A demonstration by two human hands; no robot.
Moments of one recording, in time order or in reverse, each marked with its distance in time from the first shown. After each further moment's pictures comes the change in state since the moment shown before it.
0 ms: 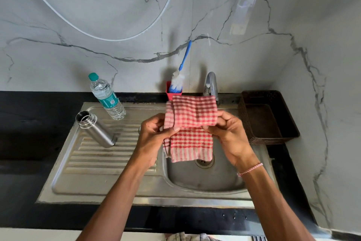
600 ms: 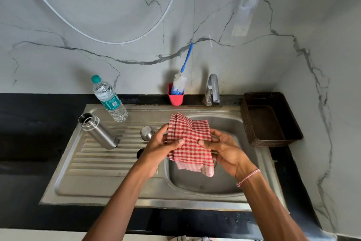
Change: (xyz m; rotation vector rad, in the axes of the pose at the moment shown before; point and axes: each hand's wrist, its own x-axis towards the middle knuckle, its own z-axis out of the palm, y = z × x) left_hand -0.006 -0.024 -0.005 0.070 -0.072 -0.324; right_hand -0.003 0.034 -0.008 0.089 -0.015 0.493
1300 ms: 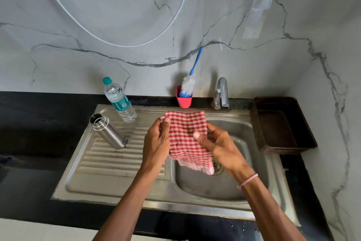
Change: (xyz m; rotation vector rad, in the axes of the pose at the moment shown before) left_hand -0.014 0.033 0.009 0.217 0.420 0.263; right_hand -0.008 -0.022 0.042 -0.241 -0.159 -0.313
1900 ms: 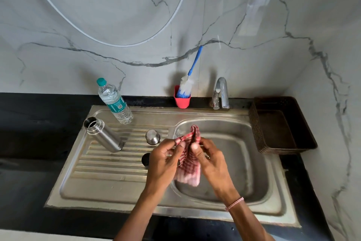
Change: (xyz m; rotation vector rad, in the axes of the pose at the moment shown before) left_hand -0.020 -0.026 0.008 -0.063 -0.122 0.085; right_hand -0.002 0.060 0.020 -0.302 0.274 -0.132
